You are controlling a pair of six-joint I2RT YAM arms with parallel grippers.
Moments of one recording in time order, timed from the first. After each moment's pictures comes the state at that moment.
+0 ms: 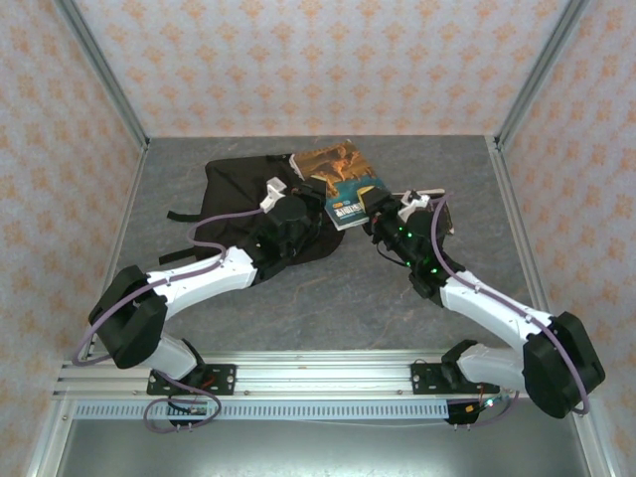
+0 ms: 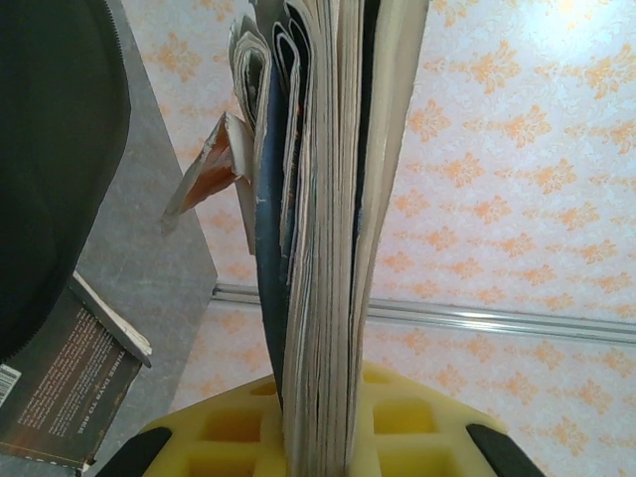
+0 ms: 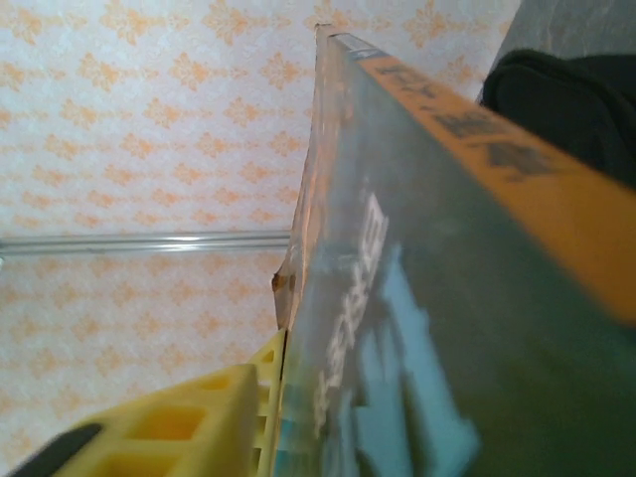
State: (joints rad) left arm -0.76 1.50 0.96 0.42 -0.44 -1.66; right arm 0.57 1.15 0.62 0.50 -0.03 1.54
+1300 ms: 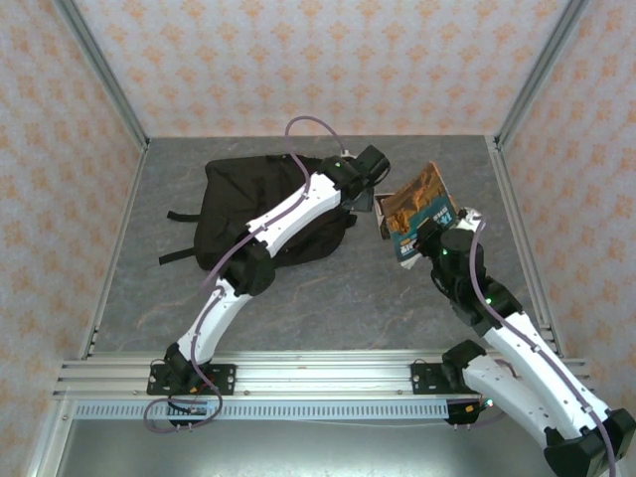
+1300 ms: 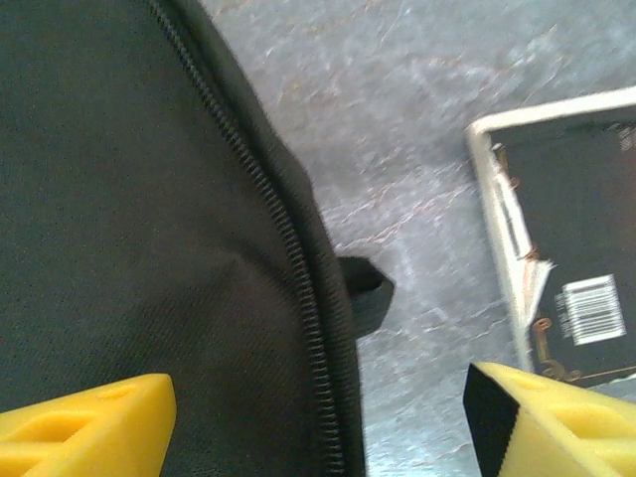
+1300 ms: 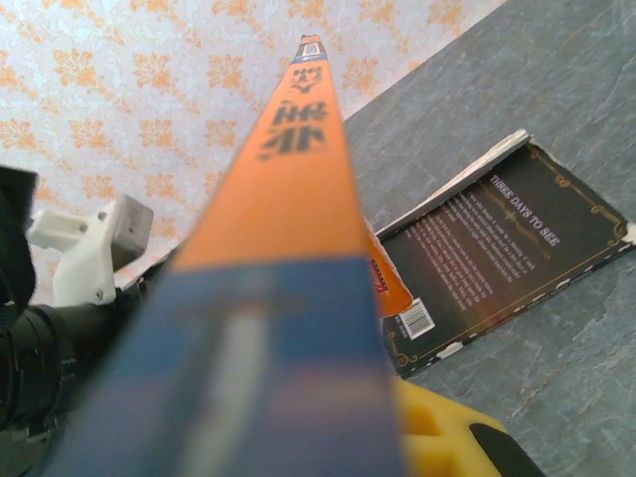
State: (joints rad) left arm -0.73 2.42 2.47 -1.22 -0.34 -0.61; right arm 0.48 0.68 0.66 -0.35 0.37 0.81
